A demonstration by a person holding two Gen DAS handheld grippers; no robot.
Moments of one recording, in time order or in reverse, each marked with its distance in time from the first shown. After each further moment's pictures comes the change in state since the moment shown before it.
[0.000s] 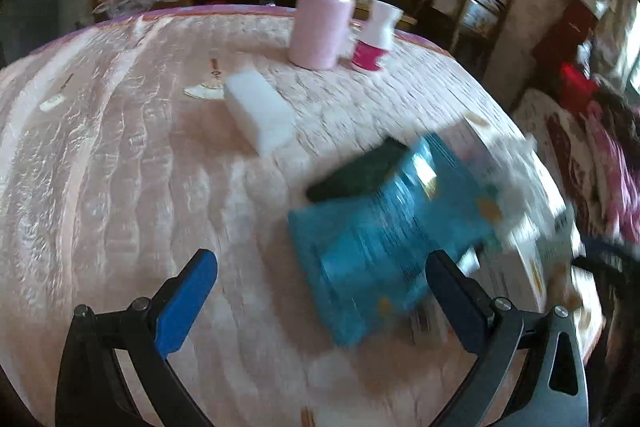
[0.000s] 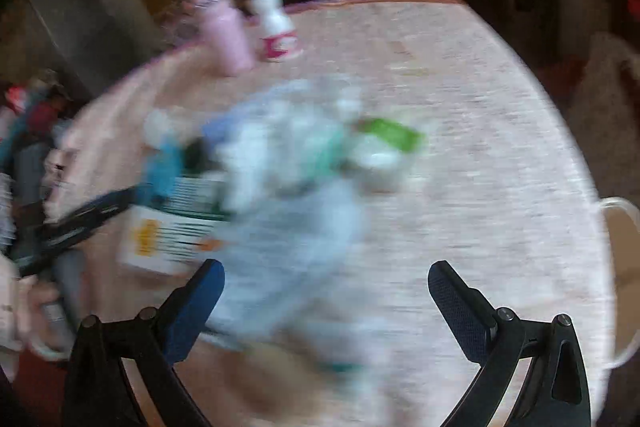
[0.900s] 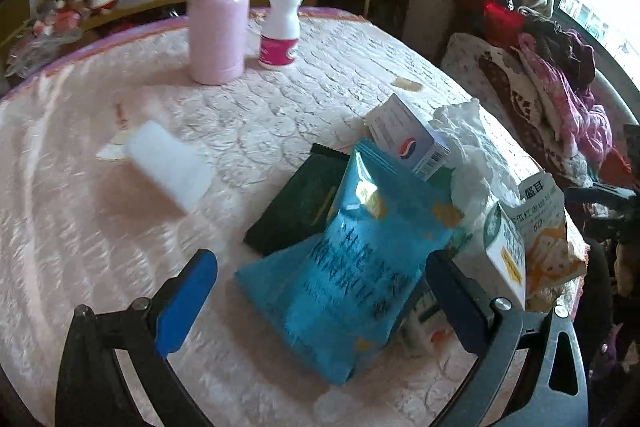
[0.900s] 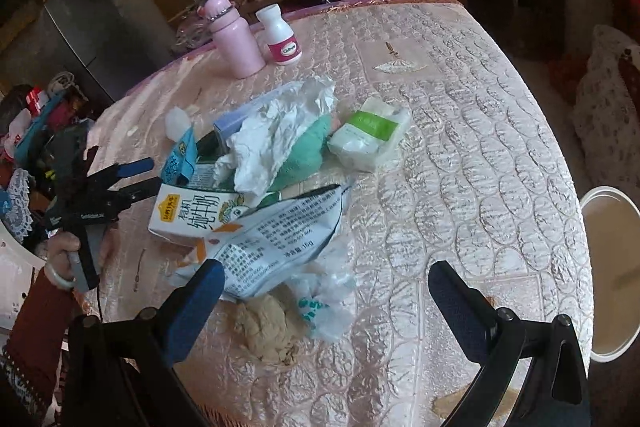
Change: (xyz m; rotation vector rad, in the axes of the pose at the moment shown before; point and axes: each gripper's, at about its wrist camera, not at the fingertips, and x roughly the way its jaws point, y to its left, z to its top) left arm 0.035 -0.011 0.045 0.264 0.097 -0.206; right arm -0.039 -0.026 -0.018 0.019 0.000 0.141
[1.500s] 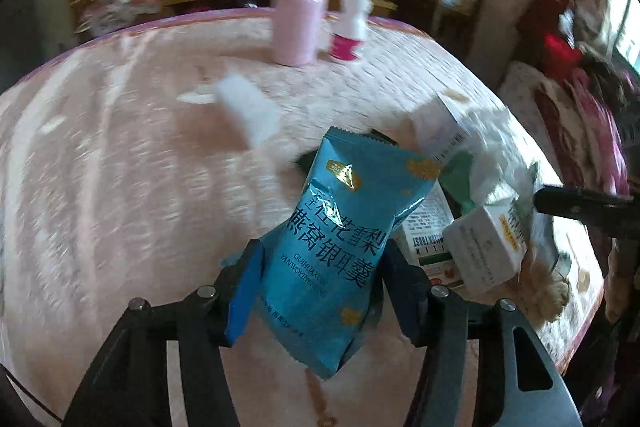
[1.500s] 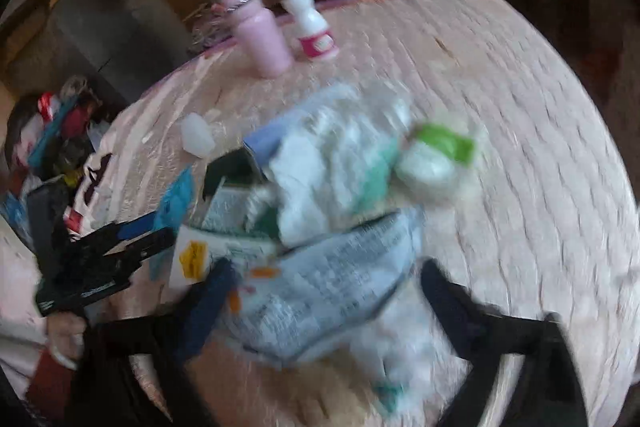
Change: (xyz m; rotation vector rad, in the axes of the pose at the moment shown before) left arm -0.056 -0.017 -0.055 -0.220 -0.069 0.212; right arm 0.055 0.046 0.038 -0.025 0.005 0.064
